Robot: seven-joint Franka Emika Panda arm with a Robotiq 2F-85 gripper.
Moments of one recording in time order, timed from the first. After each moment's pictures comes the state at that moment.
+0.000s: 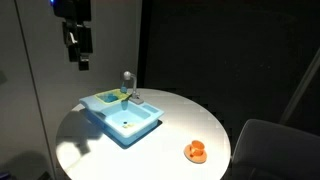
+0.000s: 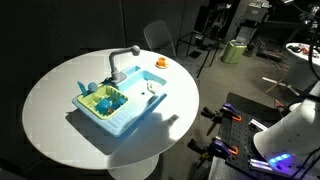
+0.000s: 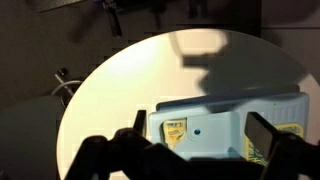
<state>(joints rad) -0.05 -0.55 0.02 -2.46 0.03 1.91 0.23</state>
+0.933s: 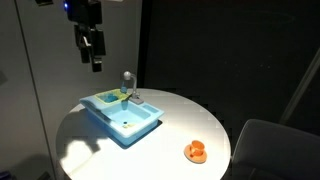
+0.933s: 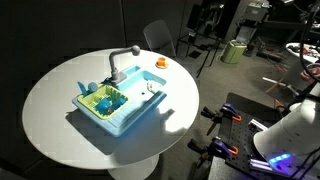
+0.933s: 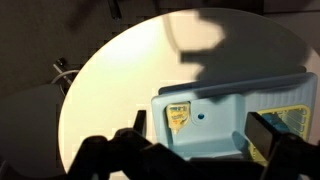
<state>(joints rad) -0.07 -0.50 0.01 -2.44 0.02 1.99 0.22</state>
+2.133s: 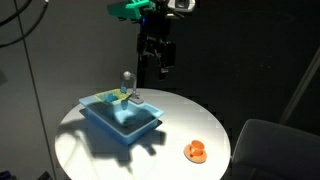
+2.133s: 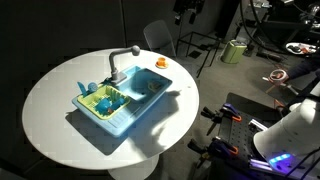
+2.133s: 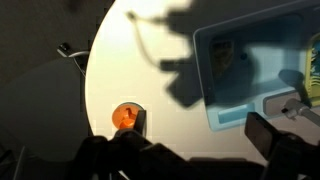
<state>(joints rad) -0.14 -0.13 -0.18 -2.11 0.05 2.07 0.05</state>
